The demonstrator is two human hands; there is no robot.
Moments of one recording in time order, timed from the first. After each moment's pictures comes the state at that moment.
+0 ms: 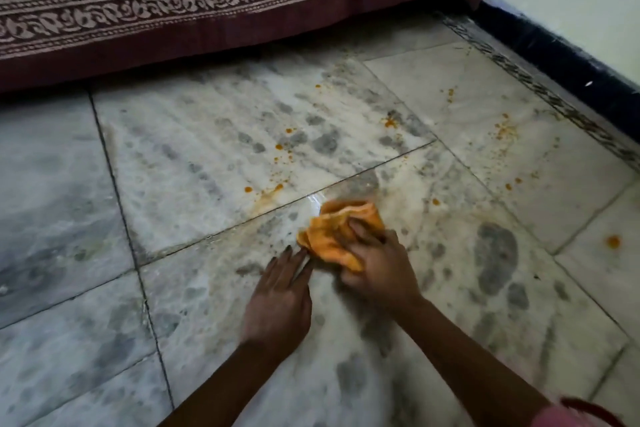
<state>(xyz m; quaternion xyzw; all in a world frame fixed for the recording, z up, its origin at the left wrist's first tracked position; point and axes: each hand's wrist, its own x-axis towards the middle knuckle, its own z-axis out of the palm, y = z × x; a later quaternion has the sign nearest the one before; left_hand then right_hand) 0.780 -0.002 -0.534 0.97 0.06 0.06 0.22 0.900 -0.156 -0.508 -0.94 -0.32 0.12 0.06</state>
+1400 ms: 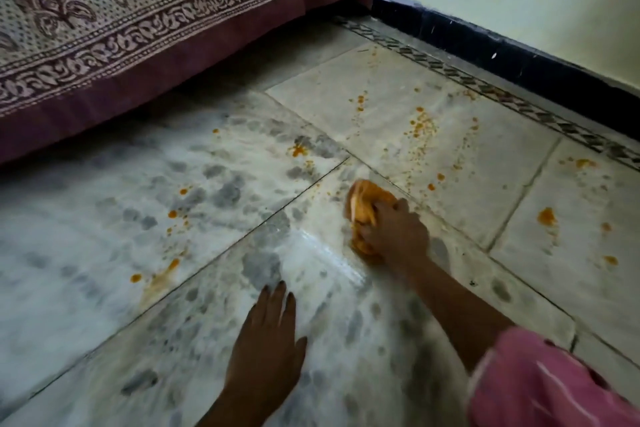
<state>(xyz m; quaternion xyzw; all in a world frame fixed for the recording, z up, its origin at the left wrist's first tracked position) 0.869 -0.077 -0.510 0.99 -0.05 -0.08 0.07 1.040 -0.265 -0.492 -0.99 -0.01 0.04 0.11</state>
